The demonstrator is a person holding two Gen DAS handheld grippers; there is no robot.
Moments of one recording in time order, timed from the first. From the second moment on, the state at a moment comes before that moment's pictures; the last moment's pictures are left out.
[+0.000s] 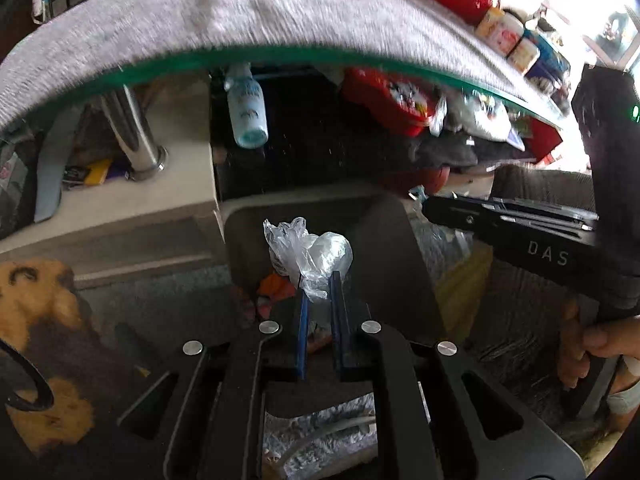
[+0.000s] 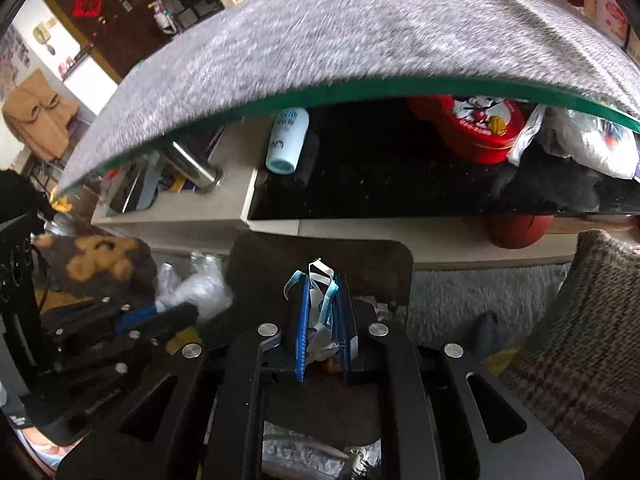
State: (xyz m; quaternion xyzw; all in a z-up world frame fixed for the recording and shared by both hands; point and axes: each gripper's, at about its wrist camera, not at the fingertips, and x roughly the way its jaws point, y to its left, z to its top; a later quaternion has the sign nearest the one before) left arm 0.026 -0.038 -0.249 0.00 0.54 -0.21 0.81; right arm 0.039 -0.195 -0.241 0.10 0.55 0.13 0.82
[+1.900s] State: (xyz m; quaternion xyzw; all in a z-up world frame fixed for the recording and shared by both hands) left arm -0.035 0.023 0.011 0.02 0.18 -0.05 0.98; right arm -0.048 -0.228 0.002 0.02 0.21 -0.03 0.98
